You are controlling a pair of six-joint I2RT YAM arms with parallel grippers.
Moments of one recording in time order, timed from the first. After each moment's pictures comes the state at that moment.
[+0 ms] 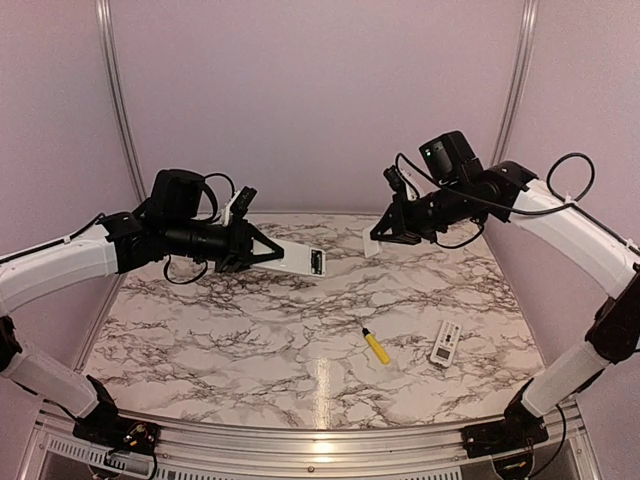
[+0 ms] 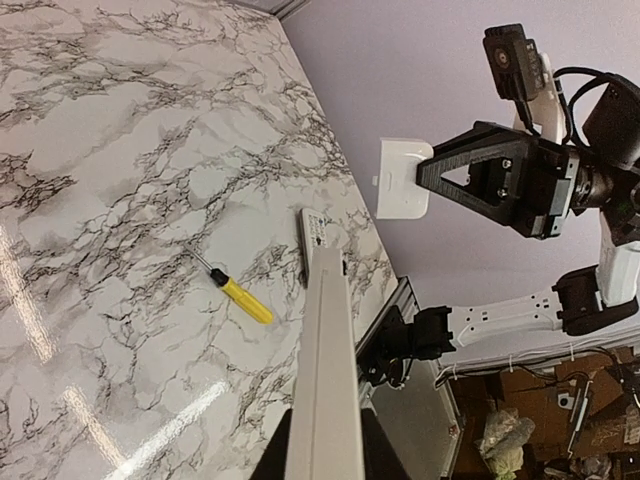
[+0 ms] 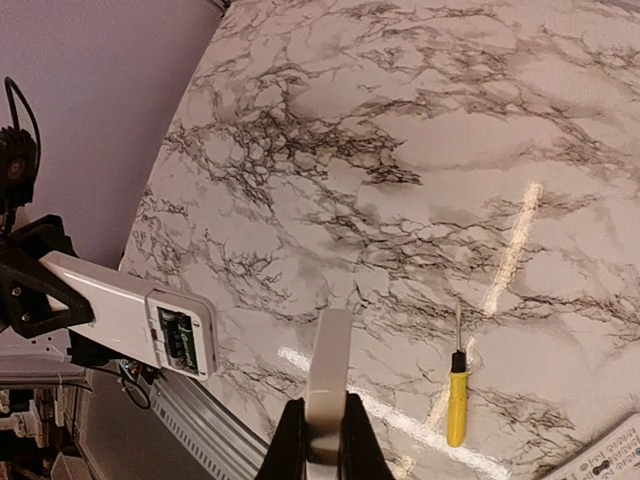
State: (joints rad) left arm -0.71 1.37 1.13 -0.22 0.56 -0.77; right arm 0.64 1.49 1.55 -0.82 -0.33 0.50
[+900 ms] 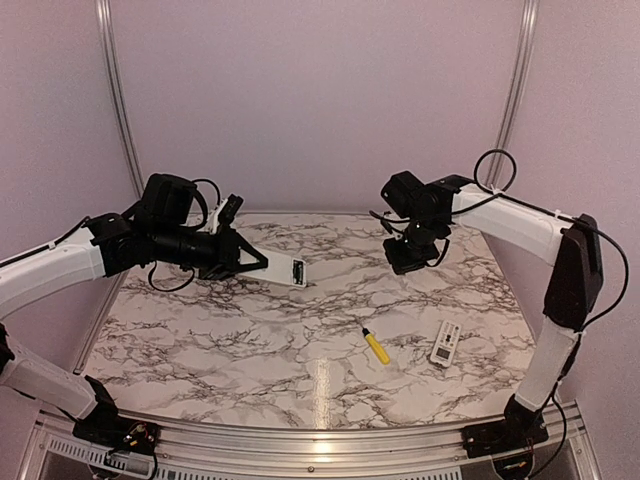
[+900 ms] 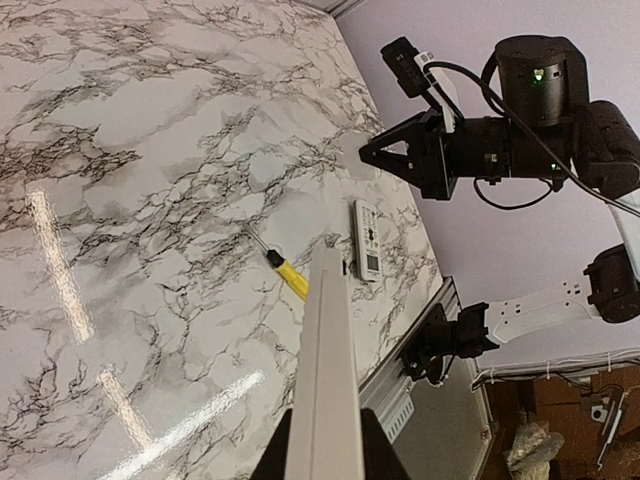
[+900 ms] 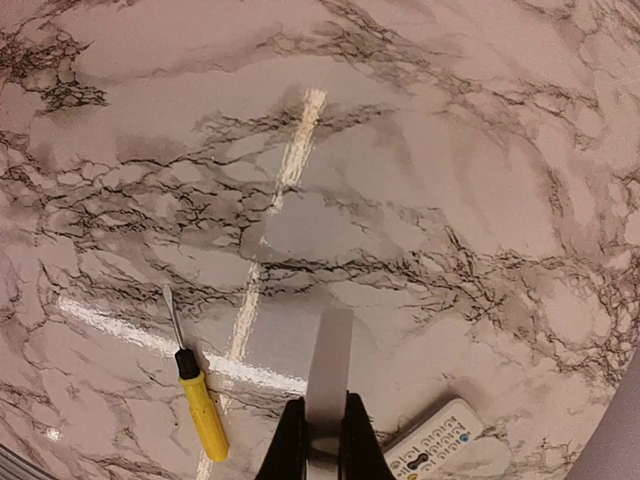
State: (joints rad) left arm -0.70 1.29 1.11 -0.37 0.46 -0.72; right arm 0.60 1.78 1.61 -1.05 0.12 0.27
